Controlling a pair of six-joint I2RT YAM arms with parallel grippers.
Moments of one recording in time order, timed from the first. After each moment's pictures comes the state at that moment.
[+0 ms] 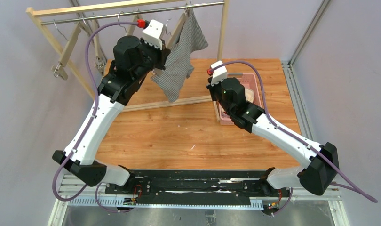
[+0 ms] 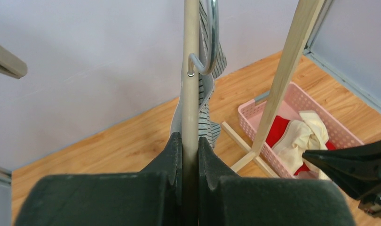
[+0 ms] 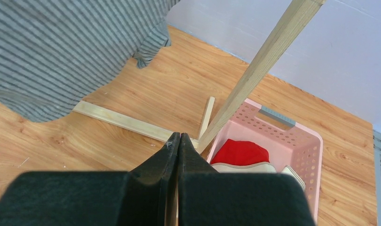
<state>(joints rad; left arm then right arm) -0.50 1.39 1.77 -0.43 -0.05 0.07 0.78 1.31 1.14 -0.01 0.38 -0.13</state>
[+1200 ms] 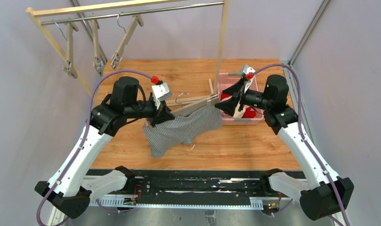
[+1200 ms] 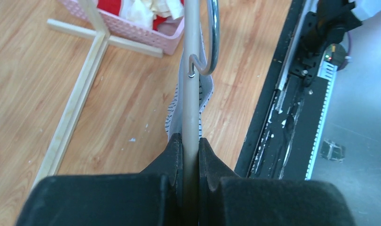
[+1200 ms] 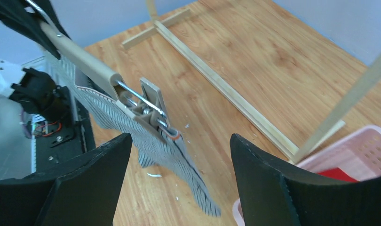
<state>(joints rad) -0.51 1.02 1.28 -0.81 0.60 0.27 0.30 1.06 1.01 -0.14 -0.82 -0.03</state>
